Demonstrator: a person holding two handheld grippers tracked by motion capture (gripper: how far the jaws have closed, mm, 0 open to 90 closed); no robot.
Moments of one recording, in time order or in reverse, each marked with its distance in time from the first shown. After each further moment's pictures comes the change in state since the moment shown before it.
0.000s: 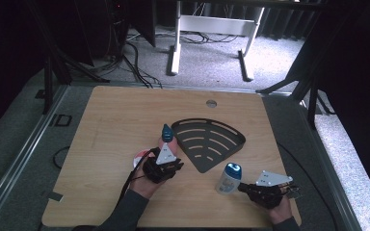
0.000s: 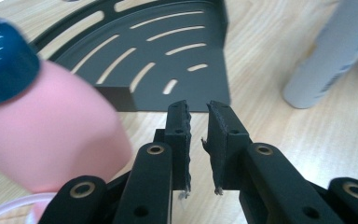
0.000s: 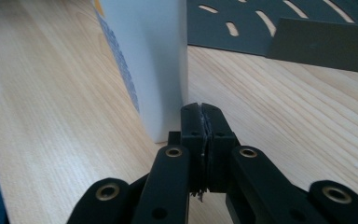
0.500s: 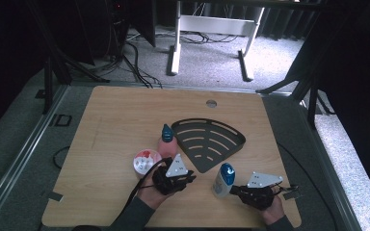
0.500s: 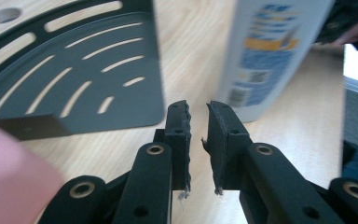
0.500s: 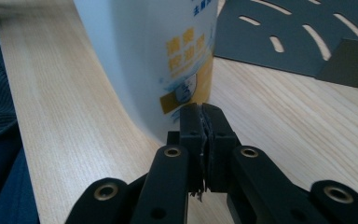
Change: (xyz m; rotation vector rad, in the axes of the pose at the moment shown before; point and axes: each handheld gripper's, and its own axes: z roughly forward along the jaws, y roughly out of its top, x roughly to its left) left arm -0.040 0.009 -0.001 -0.012 -0.132 0.093; right arm 0.016 0.010 0.014 -0.003 0.082 -0.043
